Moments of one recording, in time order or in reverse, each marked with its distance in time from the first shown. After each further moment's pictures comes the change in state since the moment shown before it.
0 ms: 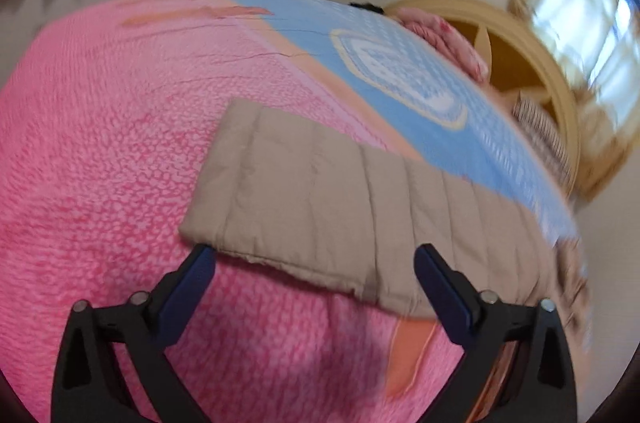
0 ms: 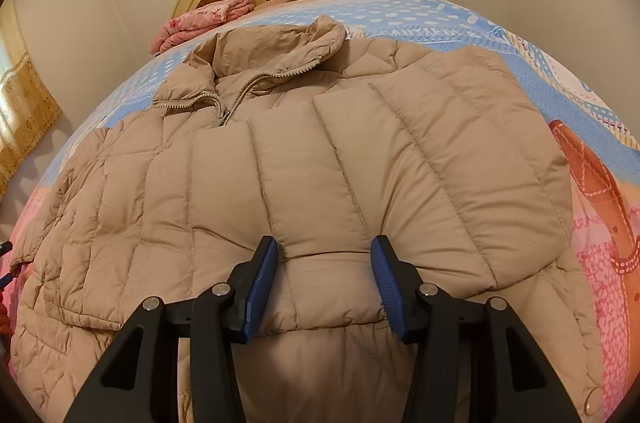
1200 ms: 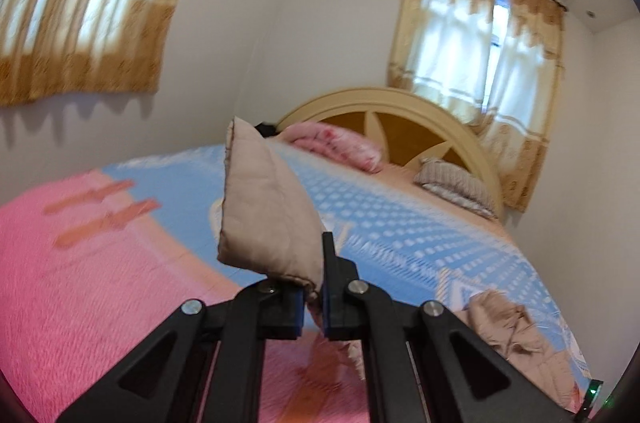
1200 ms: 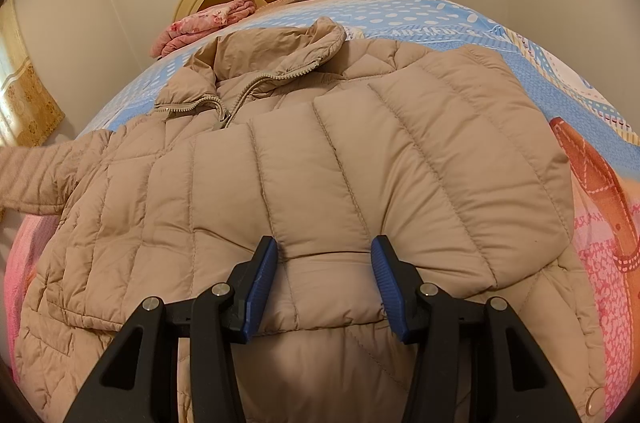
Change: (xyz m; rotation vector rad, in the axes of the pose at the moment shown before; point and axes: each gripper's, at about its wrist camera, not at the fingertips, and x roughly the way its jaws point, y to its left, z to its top) left arm -0.120 -0.115 0.075 0.343 -0.409 -0.277; right arm -0.001 0.000 0.001 0.008 -0.007 0.011
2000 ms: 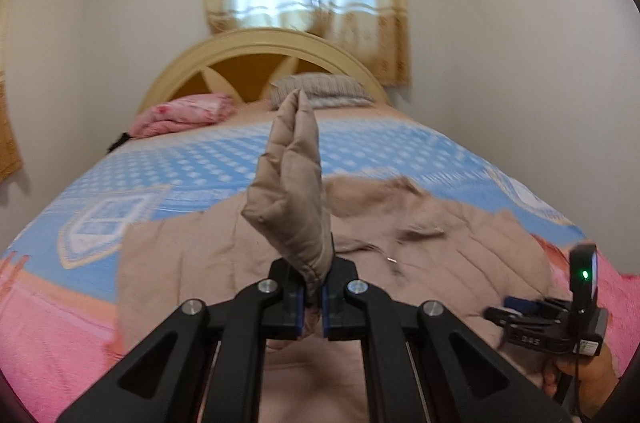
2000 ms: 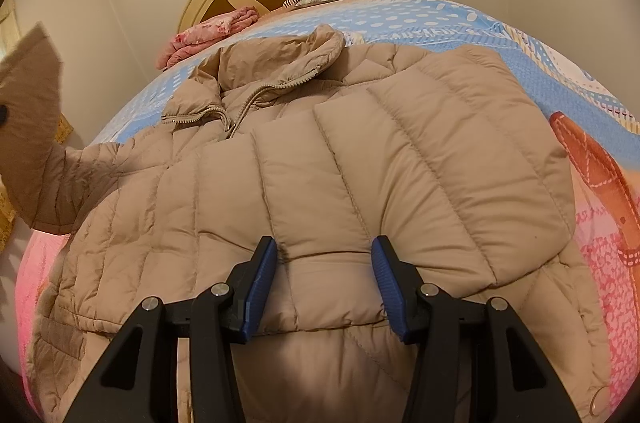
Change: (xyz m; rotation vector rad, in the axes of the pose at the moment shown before) left arm 0.034 -0.255 -0.148 0.496 0.208 -0.331; right arm -0.003 -0.010 0.001 0.039 -0.026 0.055
